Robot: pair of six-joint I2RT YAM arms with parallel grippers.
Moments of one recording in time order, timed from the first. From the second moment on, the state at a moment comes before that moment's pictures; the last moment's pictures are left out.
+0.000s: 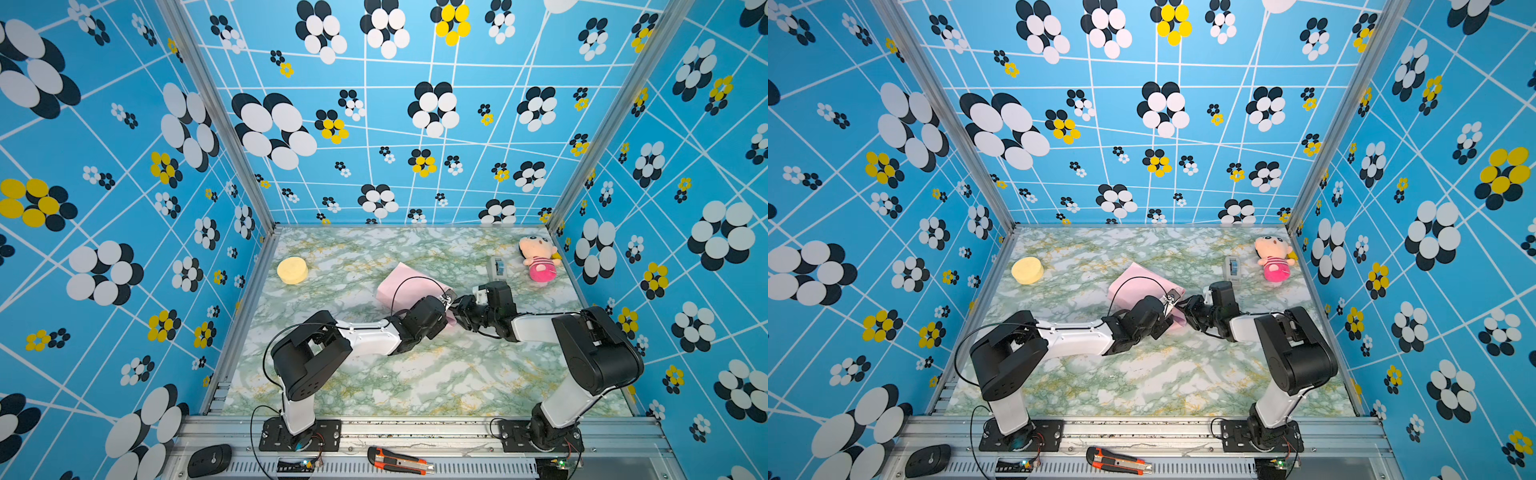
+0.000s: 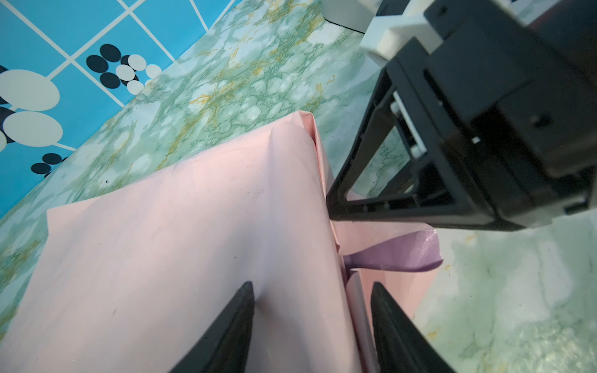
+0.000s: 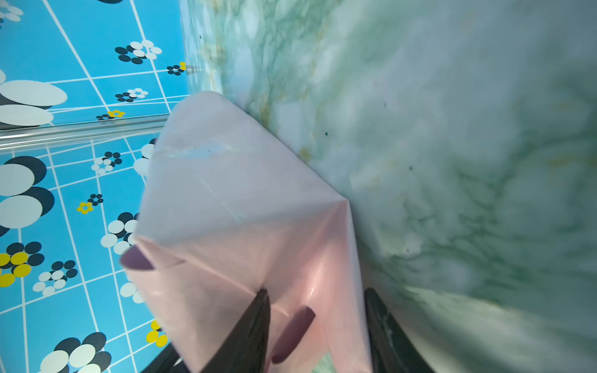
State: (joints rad) left arm -0.96 1.83 1.00 0.18 -0.30 0.10; right arm 0.27 1.70 0.61 0.38 -0.55 1.11
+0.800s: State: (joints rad) left arm -0.93 1.74 1.00 0.11 -0.24 0.15; right arm 0.27 1.71 0.61 0.34 -0.64 1.20
